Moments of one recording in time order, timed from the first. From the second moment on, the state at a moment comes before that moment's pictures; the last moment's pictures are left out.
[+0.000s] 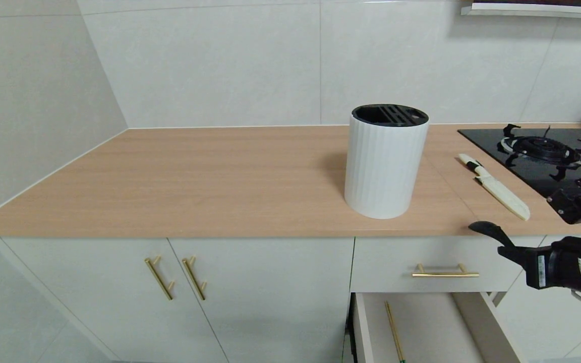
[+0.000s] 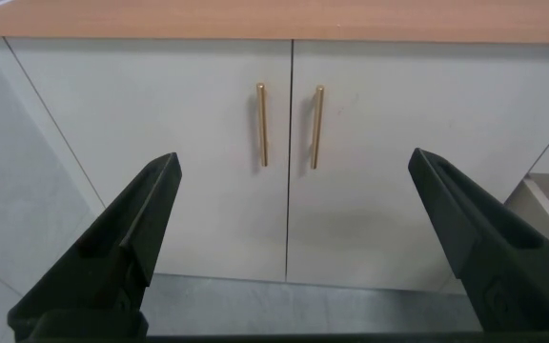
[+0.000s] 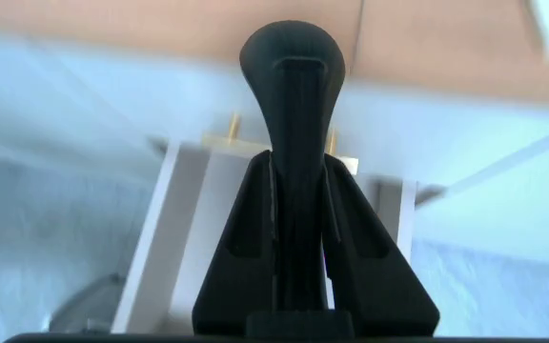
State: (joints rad) left arm 0.01 0.00 0.00 0.00 0.05 -0.01; right arm 0.09 1.42 -0.47 -0.46 0.10 -0.02
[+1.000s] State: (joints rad) left arm 0.01 0.00 0.00 0.00 0.05 -0.01; right arm 0.20 1.44 -0.32 -0.47 0.14 -0.06
